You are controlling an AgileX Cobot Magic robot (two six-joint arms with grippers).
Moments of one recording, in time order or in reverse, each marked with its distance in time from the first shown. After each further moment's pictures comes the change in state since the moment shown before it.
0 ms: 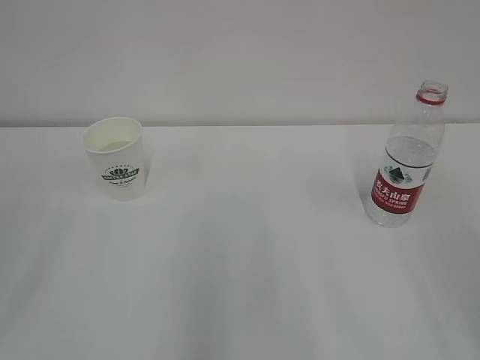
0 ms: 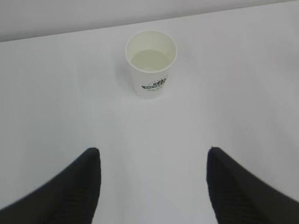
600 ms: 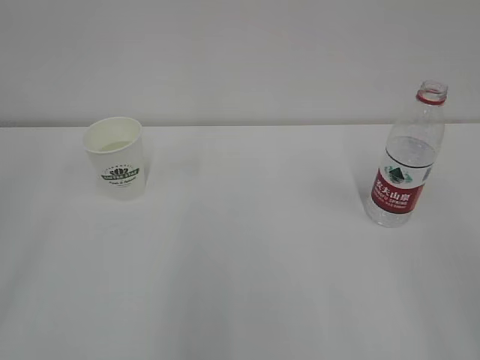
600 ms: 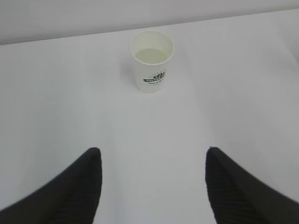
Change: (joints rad) left arm 0.000 -0.226 0.000 -0.004 0.177 0.000; right arm 0.000 -0.127 0.000 0.324 0.361 -0.338
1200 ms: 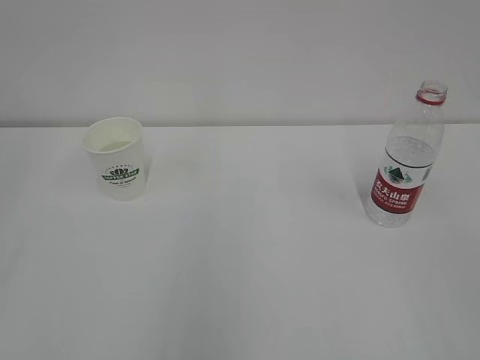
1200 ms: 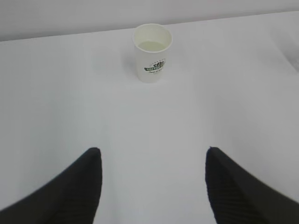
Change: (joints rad) left arm 0.000 -0.253 -0.002 -0.002 0.198 0.000; right arm 0.000 -0.230 -0.126 0.013 0.349 -0.034
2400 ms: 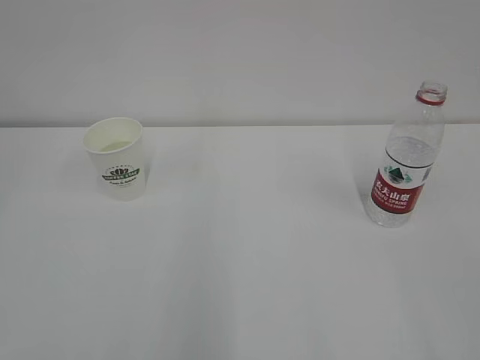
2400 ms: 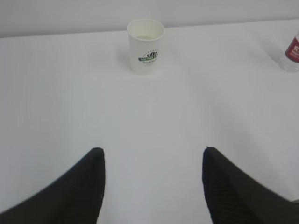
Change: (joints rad) left arm -0.002 -0.366 0.098 -0.029 0.147 0.000; right arm 0.000 -0.156 -0.004 0.120 0.102 -0.006
